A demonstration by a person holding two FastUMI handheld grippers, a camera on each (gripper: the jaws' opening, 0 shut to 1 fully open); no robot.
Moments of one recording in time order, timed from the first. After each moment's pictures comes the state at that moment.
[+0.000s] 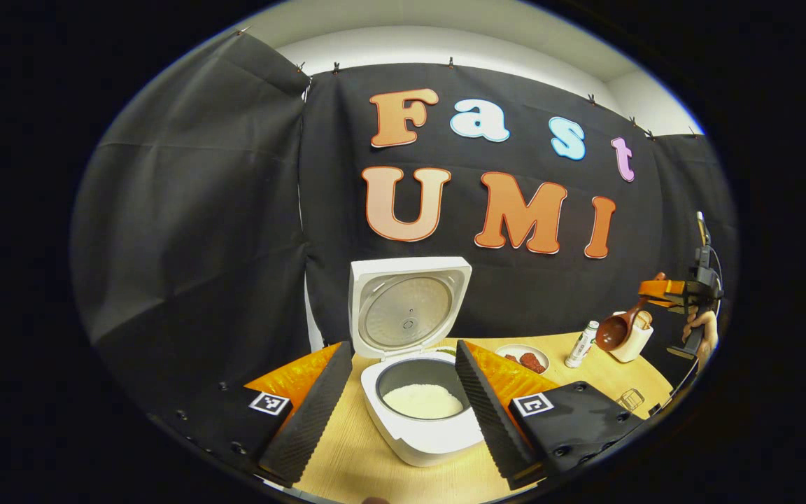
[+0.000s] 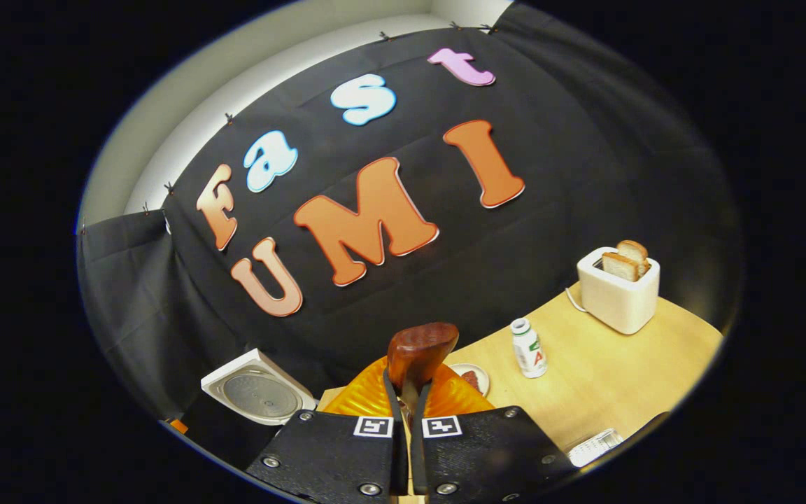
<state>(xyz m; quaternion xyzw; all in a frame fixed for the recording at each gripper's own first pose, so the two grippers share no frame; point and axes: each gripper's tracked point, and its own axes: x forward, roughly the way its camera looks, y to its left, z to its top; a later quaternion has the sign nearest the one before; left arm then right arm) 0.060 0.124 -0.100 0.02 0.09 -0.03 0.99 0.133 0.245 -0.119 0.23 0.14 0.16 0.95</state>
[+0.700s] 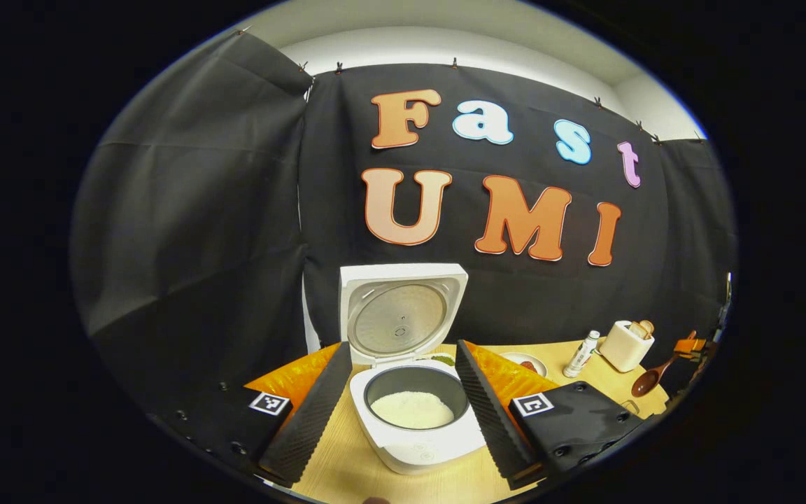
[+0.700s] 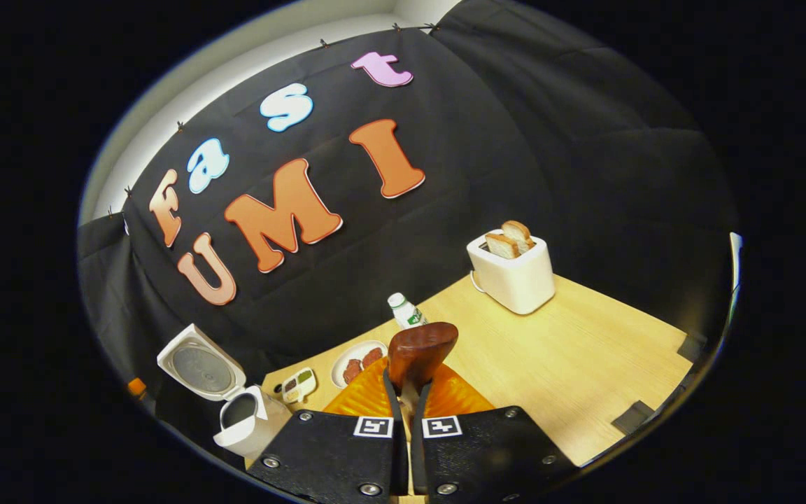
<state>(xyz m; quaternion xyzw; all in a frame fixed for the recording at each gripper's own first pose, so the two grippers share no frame) 0.077 0.103 -0.096 0.01 0.09 -0.02 1.00 0.077 0.093 -0.226 0.22 0.19 0.06 0.96</state>
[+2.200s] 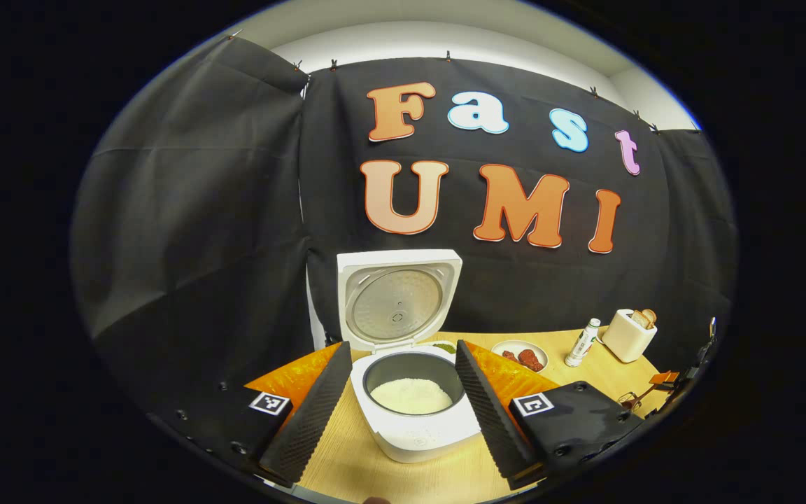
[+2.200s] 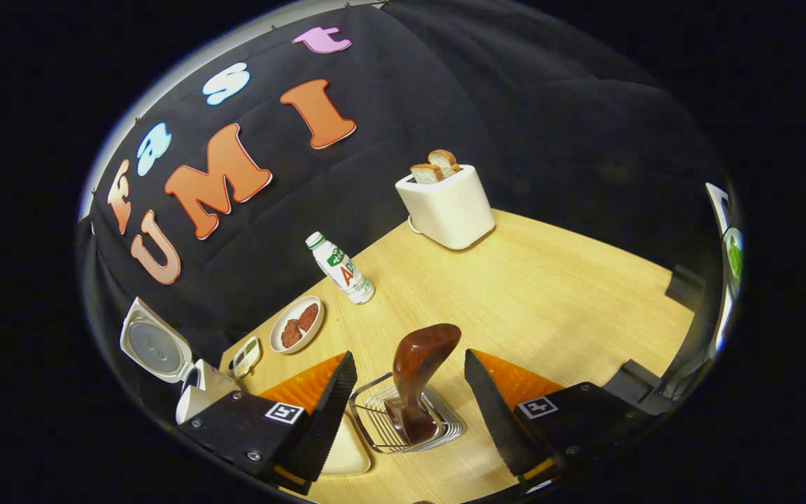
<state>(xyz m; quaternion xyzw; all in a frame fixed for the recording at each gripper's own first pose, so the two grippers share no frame) 0.056 0.086 -0.103 0.02 0.10 -0.01 0.99 0.063 0.053 -0.340 0.20 0.28 -0.02 0.94</state>
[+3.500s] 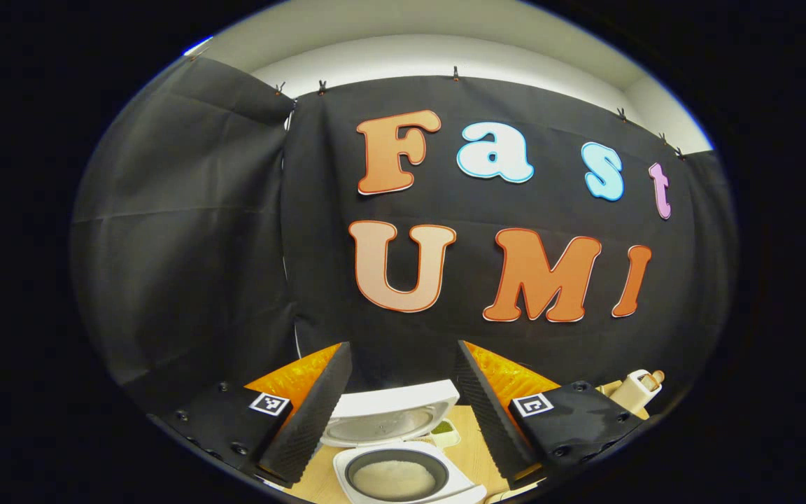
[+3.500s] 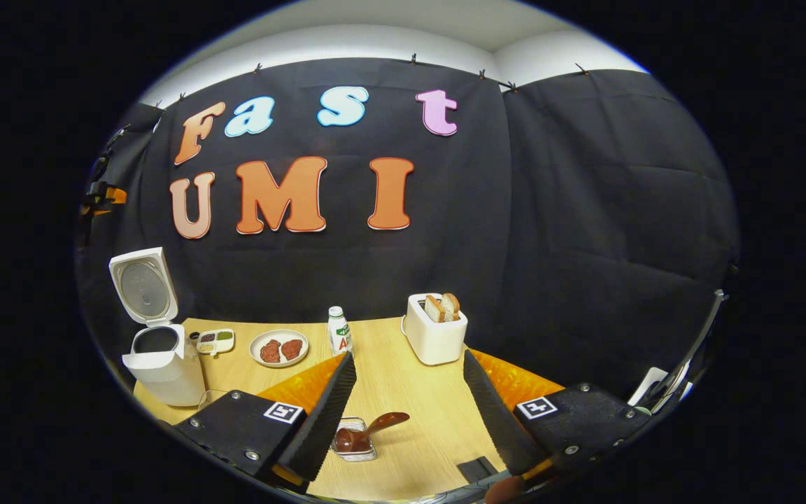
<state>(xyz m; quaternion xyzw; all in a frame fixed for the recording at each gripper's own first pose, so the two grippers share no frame) 0.259 0.046 0.069 0.03 0.04 0.02 1.00 0.012 0.017 -0.131 -0.03 0.12 0.00 0.99</state>
